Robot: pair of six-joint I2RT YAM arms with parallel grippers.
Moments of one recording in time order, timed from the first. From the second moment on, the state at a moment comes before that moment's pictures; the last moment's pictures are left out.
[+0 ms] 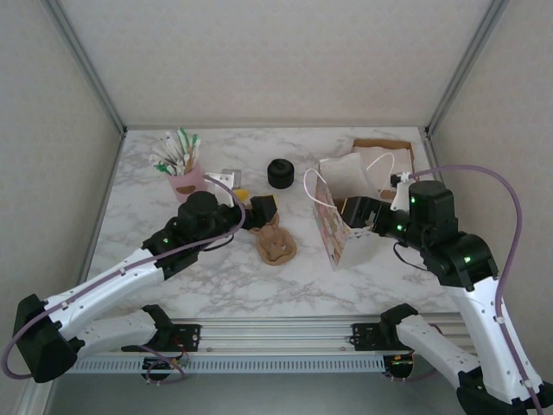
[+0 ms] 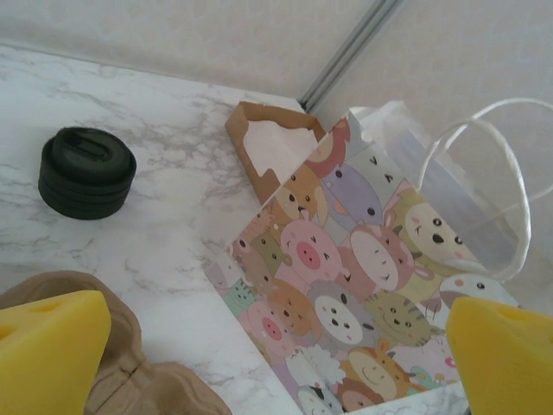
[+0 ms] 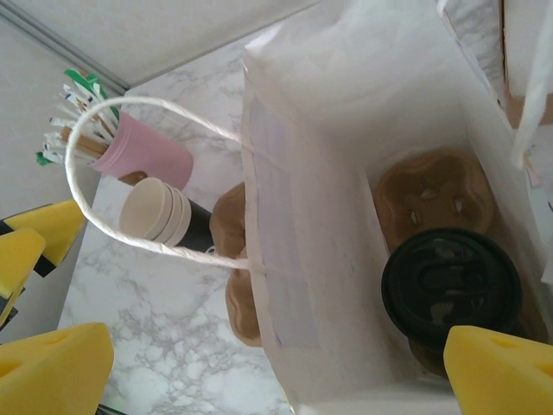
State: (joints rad) left arm -0.76 1.04 0.83 -0.02 -0.07 -0.60; right arm 0.42 0.81 1.24 -1.02 -0.16 0.56
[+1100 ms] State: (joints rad) left arm -0.76 1.05 0.92 -0.27 -0.24 -0.57; right arm 0.42 0.90 1.44 -1.20 0.23 0.51
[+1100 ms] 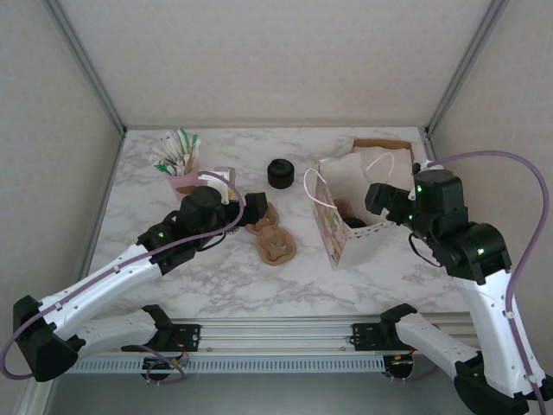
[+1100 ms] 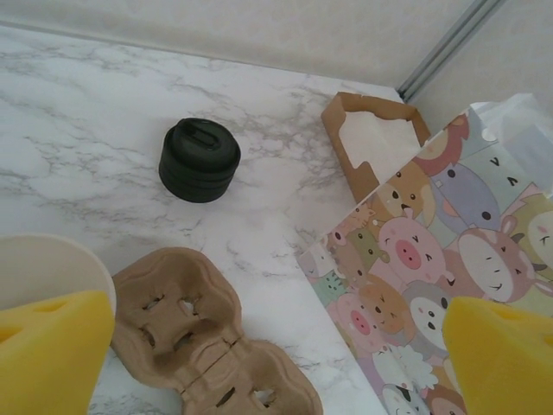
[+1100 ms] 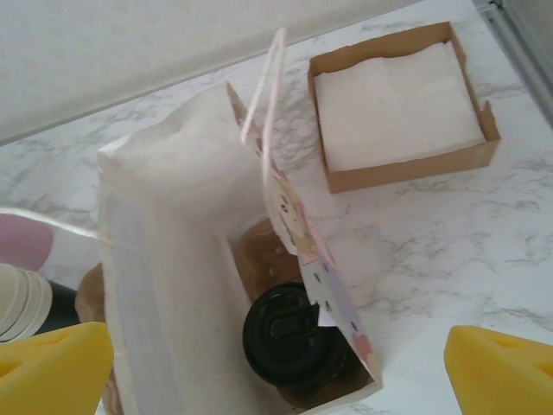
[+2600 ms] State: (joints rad) left arm -0.73 1.12 0.92 -0.25 -0.17 -0.58; right arm -0.06 0.91 1.29 -1.21 0.00 0.54
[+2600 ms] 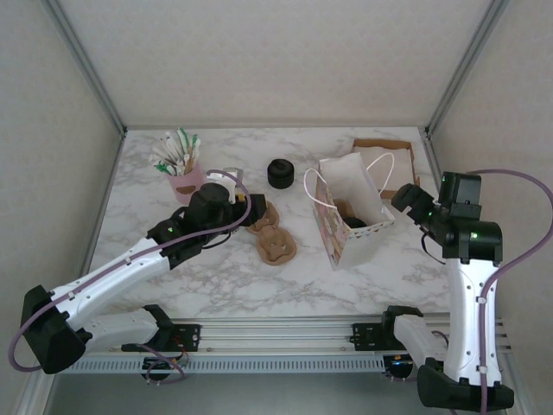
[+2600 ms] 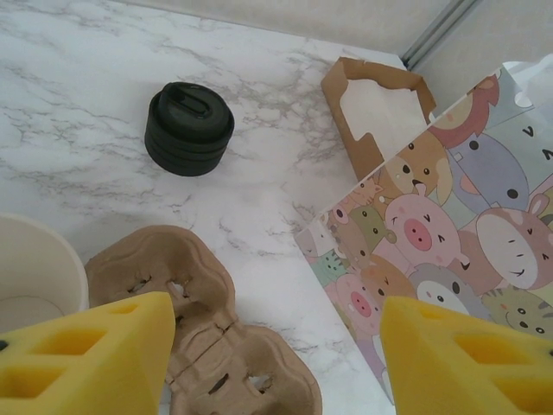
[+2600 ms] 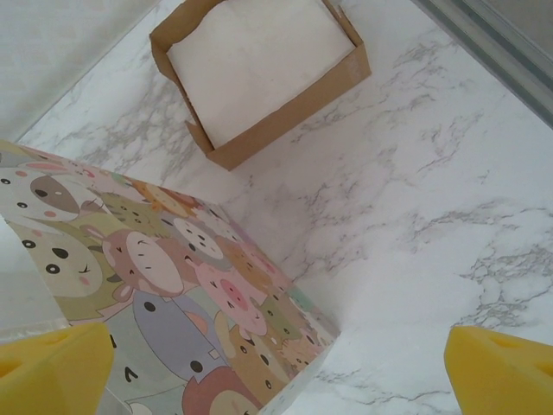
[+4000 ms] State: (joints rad) left arm -0.11 1.41 1.46 -0.64 -0.20 -0.46; right arm -0.23 0.89 1.15 -1.03 -0.28 0.48
